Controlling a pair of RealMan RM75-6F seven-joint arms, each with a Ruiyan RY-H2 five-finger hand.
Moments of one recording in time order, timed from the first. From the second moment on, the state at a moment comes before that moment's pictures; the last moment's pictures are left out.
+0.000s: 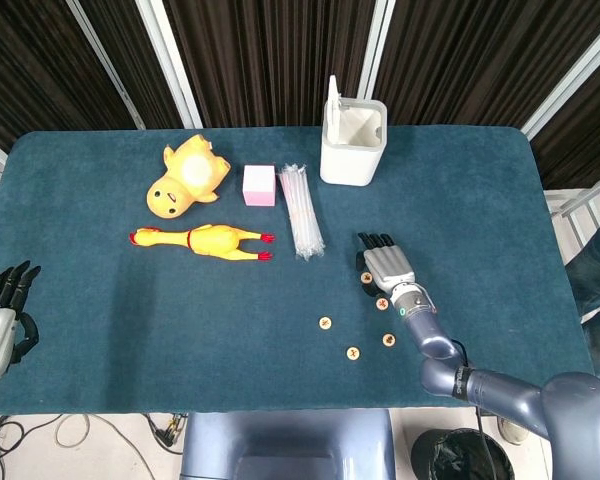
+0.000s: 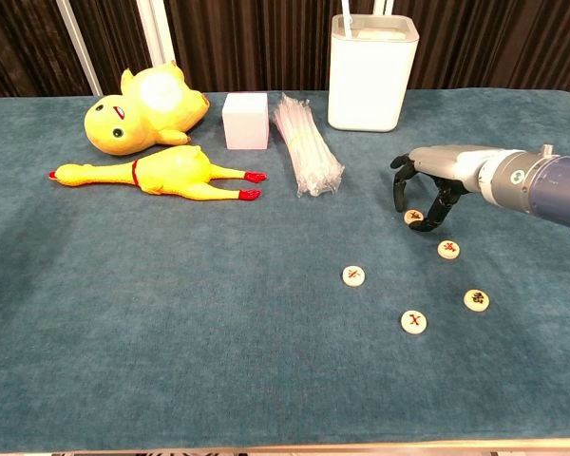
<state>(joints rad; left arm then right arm) -0.12 -1.13 -0.06 -1.63 1.44 1.44 0.07 0.88 -1.66 0.18 -1.14 -0.83 0.72 -0.34</state>
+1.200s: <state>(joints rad) -0.12 -1.13 -0.06 -1.63 1.43 1.44 0.09 0.87 -1.65 0.18 -1.12 -0.84 0.70 -0.32</state>
